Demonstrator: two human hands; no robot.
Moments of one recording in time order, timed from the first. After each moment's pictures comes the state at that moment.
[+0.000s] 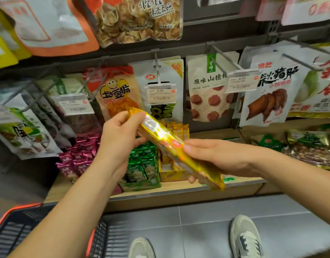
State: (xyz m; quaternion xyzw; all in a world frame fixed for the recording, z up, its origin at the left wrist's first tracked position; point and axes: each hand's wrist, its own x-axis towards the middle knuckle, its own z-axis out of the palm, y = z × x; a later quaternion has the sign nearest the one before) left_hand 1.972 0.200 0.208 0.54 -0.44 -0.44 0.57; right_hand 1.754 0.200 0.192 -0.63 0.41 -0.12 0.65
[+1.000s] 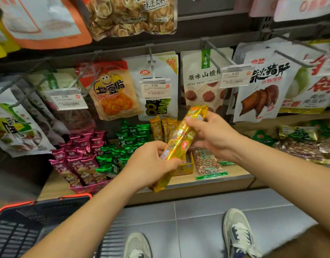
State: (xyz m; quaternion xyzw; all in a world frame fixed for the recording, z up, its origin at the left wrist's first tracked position) left_hand 1.943 0.222 0.170 0.63 -0.66 -0.35 0.20; right_hand 1.765 0.169 0.175 -0.41 0.47 -0.46 0.63
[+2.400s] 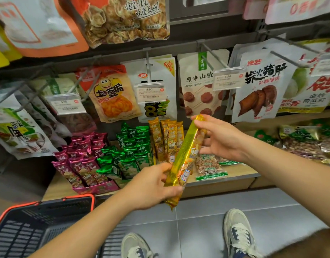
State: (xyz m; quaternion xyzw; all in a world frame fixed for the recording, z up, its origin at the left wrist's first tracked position) left_hand 1.945 0.242 0.138 0.51 -0.69 -0.48 0.16; right_hand 1.729 0.160 0.158 -0.39 0.42 -0.40 0.71
